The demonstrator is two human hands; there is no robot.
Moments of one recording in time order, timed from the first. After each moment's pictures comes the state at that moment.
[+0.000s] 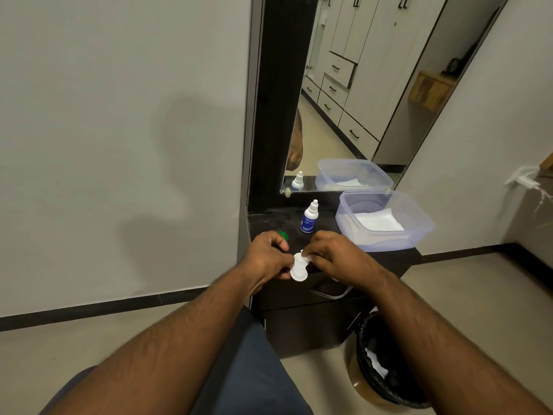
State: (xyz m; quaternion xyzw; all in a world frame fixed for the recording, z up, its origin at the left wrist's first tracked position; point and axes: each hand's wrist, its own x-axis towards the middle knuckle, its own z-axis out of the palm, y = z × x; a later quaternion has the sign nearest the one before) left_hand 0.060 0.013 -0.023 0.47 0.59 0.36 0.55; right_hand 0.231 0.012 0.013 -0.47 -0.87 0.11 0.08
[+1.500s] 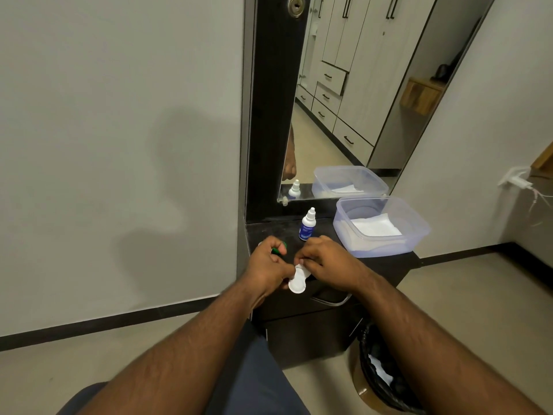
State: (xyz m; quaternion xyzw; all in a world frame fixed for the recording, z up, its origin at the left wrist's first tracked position) left_hand 0.061 0.004 -0.018 0.52 0.56 0.38 0.52; right_hand 0.223 0.020 0.004 -0.49 -0.86 0.14 0.09
